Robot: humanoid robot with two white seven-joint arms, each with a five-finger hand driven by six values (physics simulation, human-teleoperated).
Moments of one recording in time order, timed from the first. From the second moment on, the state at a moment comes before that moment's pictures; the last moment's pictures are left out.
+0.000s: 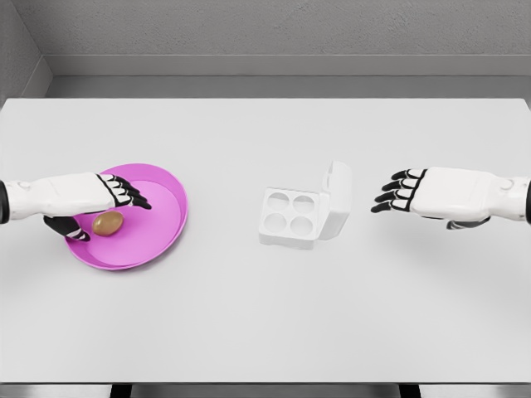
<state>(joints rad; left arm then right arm) -0.67 1.04 -0.90 -1.45 -0.32 -0.61 -0.39 -0.47 -1.04 0.52 -1.76 0.45 -0.61 0.61</state>
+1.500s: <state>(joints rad) -0.67 1.00 -0.90 -1.39 -0.39 -0.61 -0.41 -0.47 -1.08 0.52 -1.76 0.45 -0.61 0.61</state>
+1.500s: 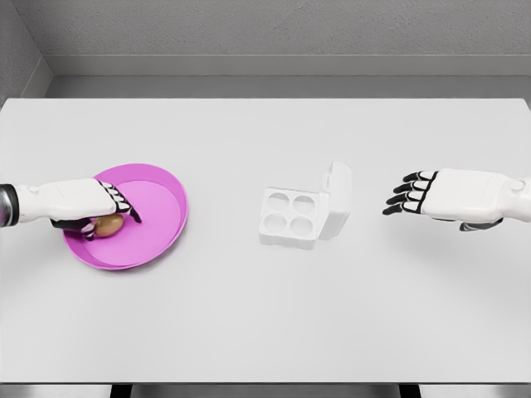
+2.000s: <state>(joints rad) -0.67 1.00 -0.90 -1.39 -0.39 -0.61 -0.41 -0.47 -1.08 0.53 -1.76 0.45 -0.61 0.61</state>
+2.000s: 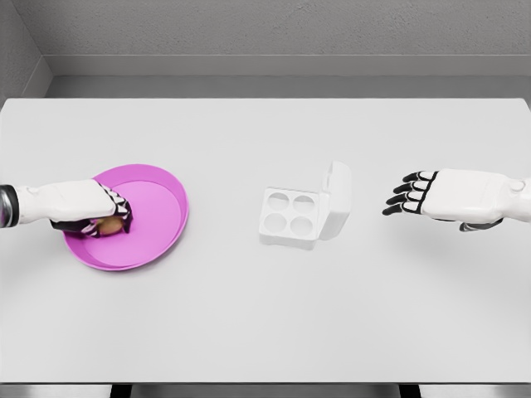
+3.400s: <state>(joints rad) -0.86 0.48 -0.95 -1.37 -0.36 -0.61 -0.45 -0.47 -1.09 0.53 -1.76 0.45 -0.61 0.61</state>
